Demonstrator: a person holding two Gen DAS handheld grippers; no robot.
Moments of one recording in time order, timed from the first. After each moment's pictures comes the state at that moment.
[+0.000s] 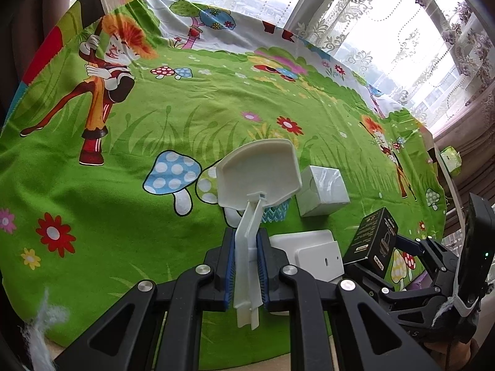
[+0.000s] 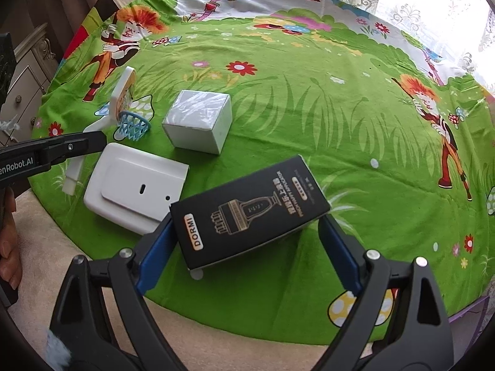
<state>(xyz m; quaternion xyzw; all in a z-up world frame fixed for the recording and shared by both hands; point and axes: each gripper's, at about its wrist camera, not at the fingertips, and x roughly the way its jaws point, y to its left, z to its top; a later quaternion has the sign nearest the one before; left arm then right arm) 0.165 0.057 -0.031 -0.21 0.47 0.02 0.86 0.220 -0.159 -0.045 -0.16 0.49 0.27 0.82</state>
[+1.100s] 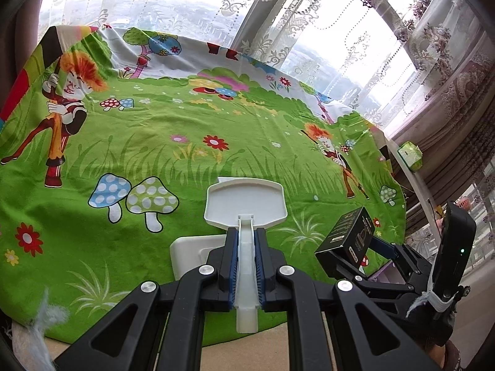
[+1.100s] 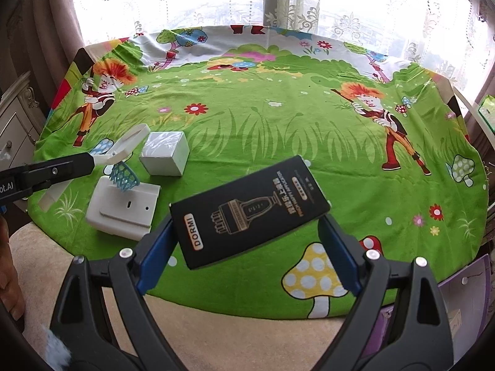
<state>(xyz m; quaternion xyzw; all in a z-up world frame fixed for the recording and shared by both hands) 0.152 0.003 0.014 -0.20 0.42 -0.06 0.88 0.201 -0.212 -0.008 -0.09 0.43 0.20 0.88</state>
